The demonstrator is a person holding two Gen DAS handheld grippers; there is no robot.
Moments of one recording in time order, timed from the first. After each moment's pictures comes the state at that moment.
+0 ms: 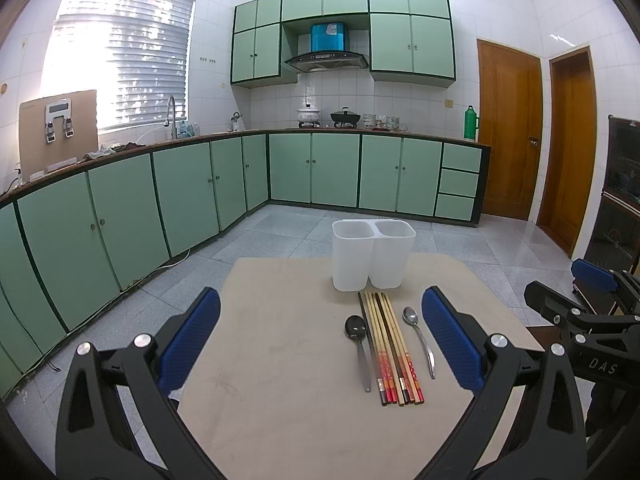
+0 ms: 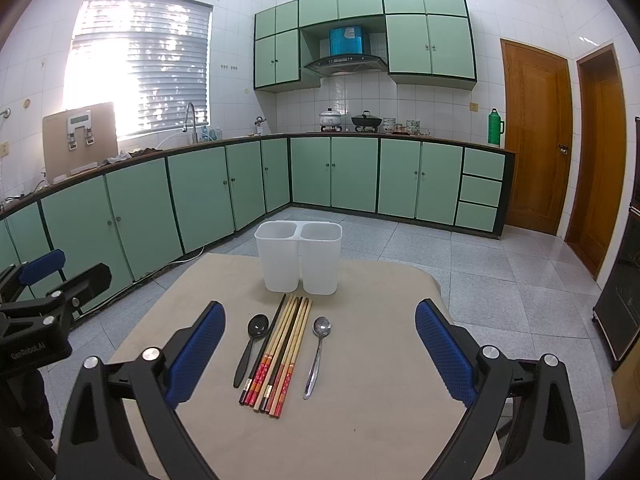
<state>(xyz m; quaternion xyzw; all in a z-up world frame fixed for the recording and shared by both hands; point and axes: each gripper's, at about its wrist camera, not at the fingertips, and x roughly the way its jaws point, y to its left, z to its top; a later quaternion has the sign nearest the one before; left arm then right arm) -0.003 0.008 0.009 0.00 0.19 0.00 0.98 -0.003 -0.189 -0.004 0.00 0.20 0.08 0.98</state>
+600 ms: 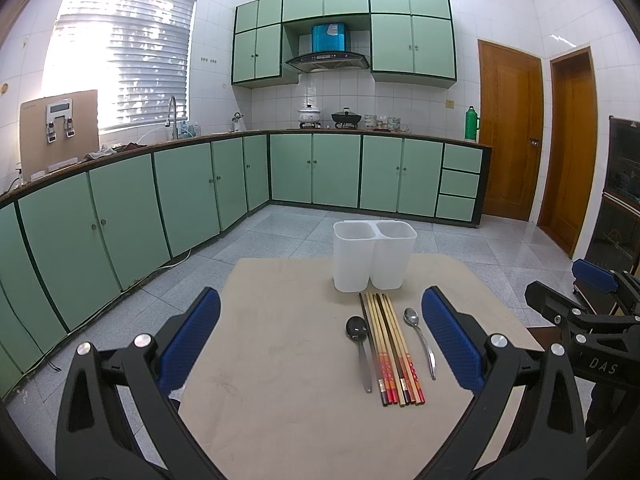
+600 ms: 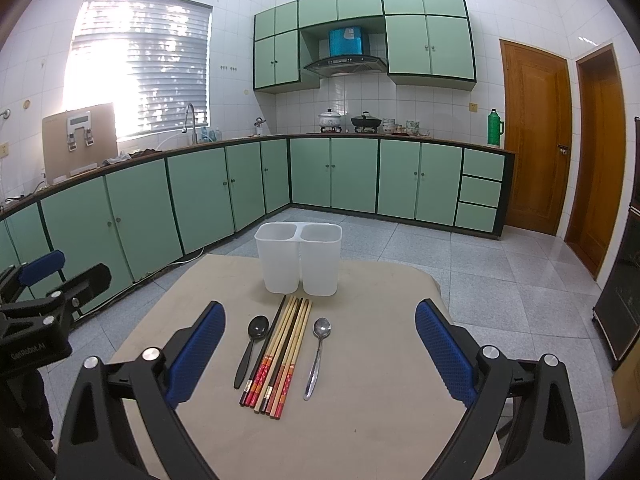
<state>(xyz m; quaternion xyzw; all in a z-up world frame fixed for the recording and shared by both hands) -0.013 0.008 0.014 0.00 0.19 0.00 0.98 -0.003 -0.190 -0.004 0.00 0.20 0.08 0.98</state>
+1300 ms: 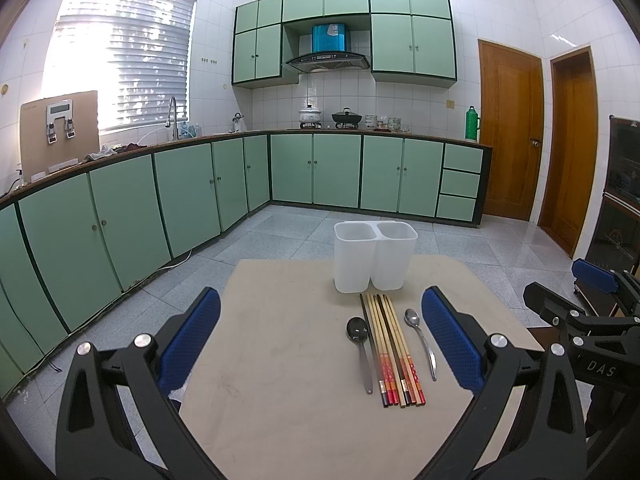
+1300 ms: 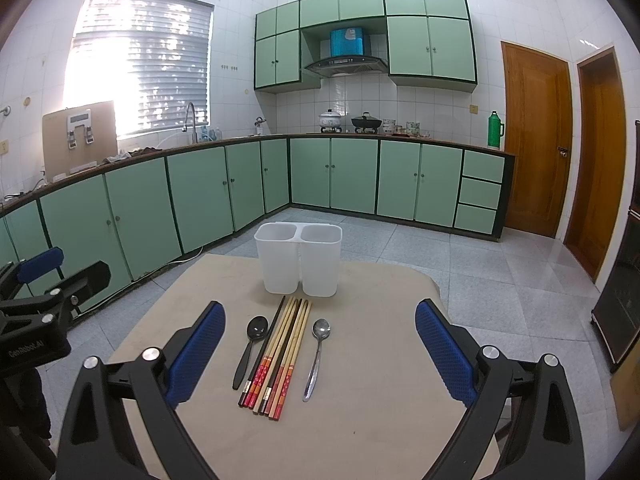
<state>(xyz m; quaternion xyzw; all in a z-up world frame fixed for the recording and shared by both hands) -0.009 0.004 0.007 0.00 0.19 0.00 0.98 0.001 -0.190 -0.003 0.00 0.20 0.07 0.98</state>
